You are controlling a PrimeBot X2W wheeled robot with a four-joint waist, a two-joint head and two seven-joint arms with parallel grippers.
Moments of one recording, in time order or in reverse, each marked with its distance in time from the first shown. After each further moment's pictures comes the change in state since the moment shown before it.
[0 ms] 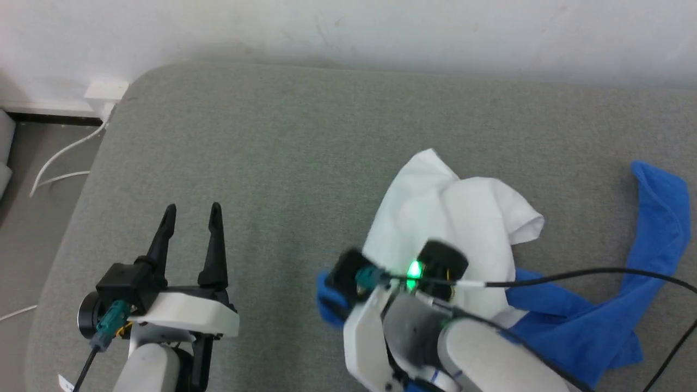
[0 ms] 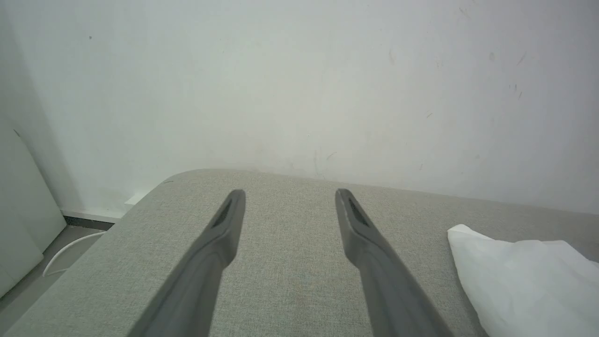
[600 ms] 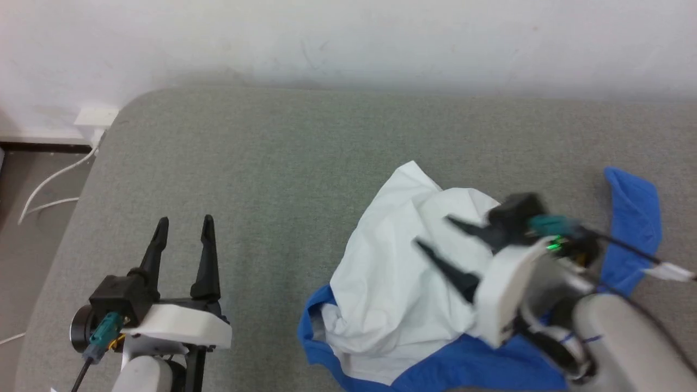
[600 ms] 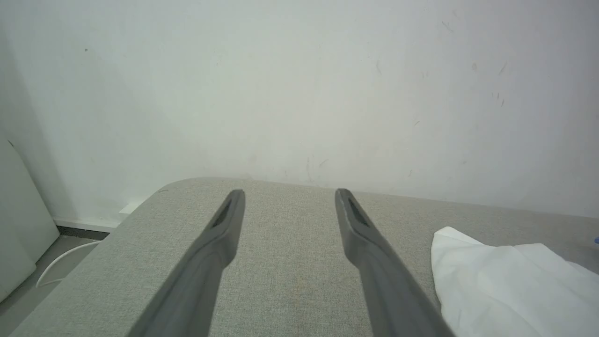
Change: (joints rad) left arm 0.035 0.009 0.014 -0.004 -0.001 -0.001 0.000; right arm 0.133 -0.182 -0.264 -0.137 0.191 0.000 -0.106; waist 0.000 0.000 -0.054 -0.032
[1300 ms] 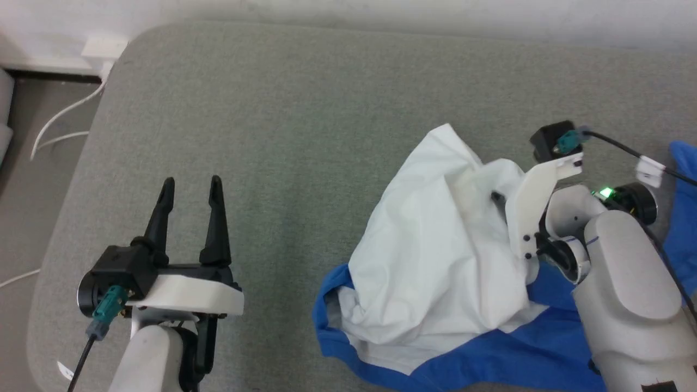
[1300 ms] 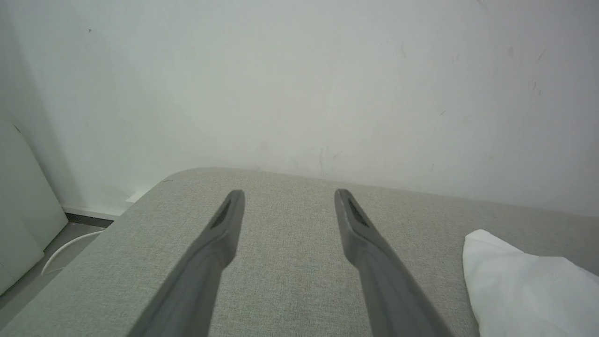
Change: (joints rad) left arm -0.074 -0.033 0.000 -0.046 0.016 0.002 0.000; right arm -0.240 0.180 -0.429 0.516 -0.372 0.000 0.089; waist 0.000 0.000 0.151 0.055
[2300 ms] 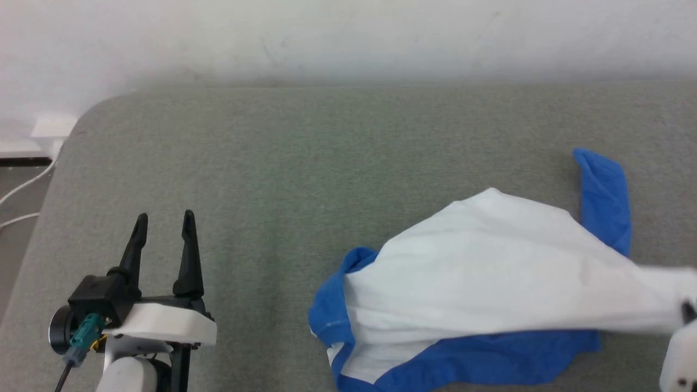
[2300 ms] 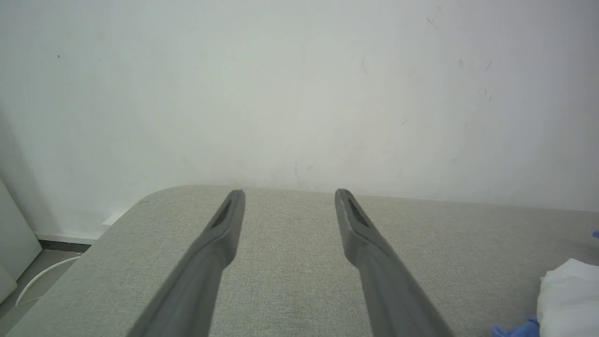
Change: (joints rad) left arm 0.096 0.019 0.081 -0.010 0.029 -0.017 0.026; right arm 0.636 0.028 -0.459 -0.727 -0.111 0.000 0.032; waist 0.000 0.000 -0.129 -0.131
